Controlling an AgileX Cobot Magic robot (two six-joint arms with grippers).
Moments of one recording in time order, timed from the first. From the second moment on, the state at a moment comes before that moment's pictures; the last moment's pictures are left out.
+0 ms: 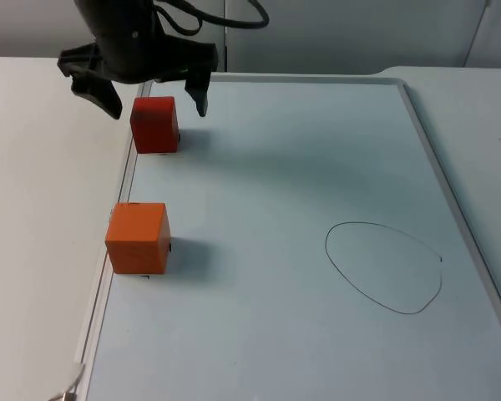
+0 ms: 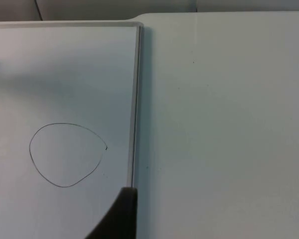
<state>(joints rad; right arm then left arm) 0.03 0.00 -0.52 -0.02 1.09 0.00 -0.31 2.35 -1.91 -0.07 0.83 -0.19</state>
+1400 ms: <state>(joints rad) 0.03 0.00 -0.52 -0.02 1.09 0.00 -0.31 2.42 -1.92 -0.03 0.71 -0.21</state>
